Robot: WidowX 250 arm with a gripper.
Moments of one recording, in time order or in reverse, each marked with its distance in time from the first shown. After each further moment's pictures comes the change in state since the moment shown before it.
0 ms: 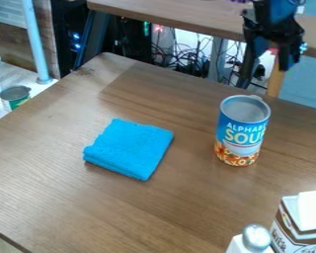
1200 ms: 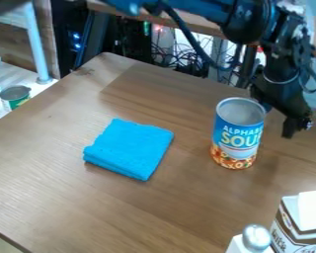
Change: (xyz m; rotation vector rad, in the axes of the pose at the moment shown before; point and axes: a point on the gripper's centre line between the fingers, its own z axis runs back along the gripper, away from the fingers) arm -0.046 -0.034 -0.062 0.118 0.039 -0.004
